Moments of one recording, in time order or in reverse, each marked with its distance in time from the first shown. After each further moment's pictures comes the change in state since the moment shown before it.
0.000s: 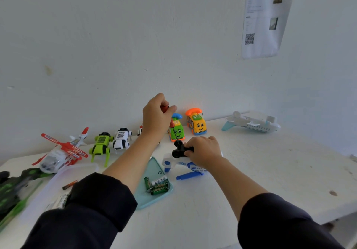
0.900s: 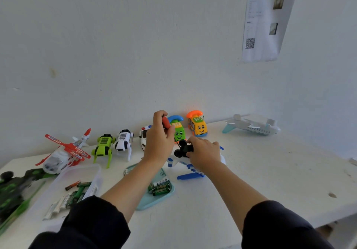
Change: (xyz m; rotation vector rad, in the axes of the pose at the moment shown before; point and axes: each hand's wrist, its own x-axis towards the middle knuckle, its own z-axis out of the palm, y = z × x) left_hand -0.050 -0.020 0.002 -0.023 0.024 0.086; right_hand -0.007 -0.014 -0.001 0.040 0.050 0.137
